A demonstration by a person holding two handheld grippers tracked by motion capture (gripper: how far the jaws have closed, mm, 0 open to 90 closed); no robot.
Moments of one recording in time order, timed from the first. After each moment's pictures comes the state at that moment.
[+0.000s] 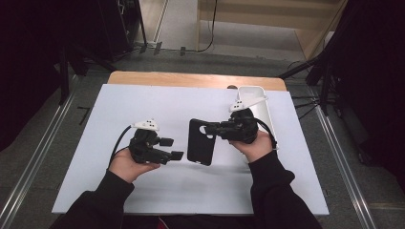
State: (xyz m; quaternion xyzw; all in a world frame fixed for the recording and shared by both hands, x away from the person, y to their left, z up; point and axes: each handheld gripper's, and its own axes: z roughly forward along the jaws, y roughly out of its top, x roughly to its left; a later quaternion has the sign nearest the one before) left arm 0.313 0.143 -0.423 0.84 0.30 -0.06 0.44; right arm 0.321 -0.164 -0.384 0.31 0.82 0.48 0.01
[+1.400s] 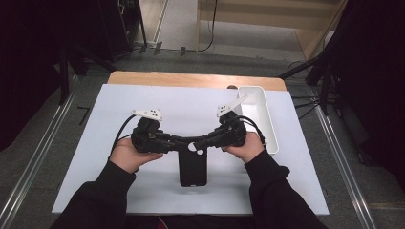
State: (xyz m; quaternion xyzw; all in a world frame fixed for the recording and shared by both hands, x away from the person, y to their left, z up) left arm 0.322 0.131 -0.389 0.84 0.24 -0.12 0.47; right arm 0.335 -0.141 -0.401 0.22 0.84 0.47 -0.17
